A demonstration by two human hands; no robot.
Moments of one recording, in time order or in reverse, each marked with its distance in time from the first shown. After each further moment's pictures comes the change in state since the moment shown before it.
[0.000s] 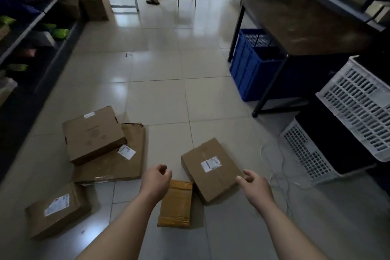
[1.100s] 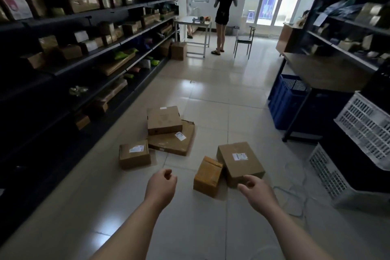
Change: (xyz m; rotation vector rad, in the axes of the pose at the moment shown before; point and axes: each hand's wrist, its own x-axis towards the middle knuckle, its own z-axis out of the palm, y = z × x) left_hand -0.499 -0.272 -0.037 -0.220 0.361 0.068; right_hand -0.446 0.183 -0.021 -0.301 -0.139 -0.446
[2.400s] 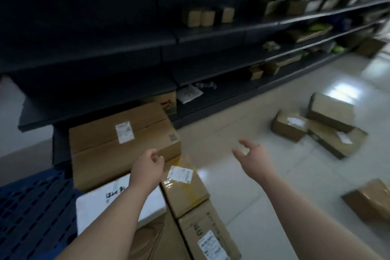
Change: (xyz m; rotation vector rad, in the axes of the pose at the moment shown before) left_hand -0.311 -0.536 -0.413 -0.146 0.702 -0.437; right_hand -0.405 -0.223 0.513 -0.276 -0.452 -0.697
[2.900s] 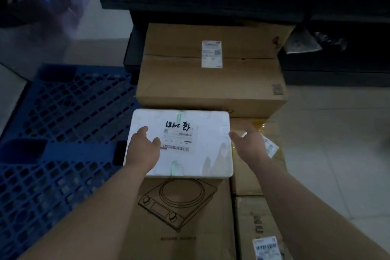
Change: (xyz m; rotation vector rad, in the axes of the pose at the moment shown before) left_hand 0.100 -0.340 0.004 -0.044 0.287 -0.510; right_hand 0.076 -0.042 0.383 -0.014 -0.445 -0.076
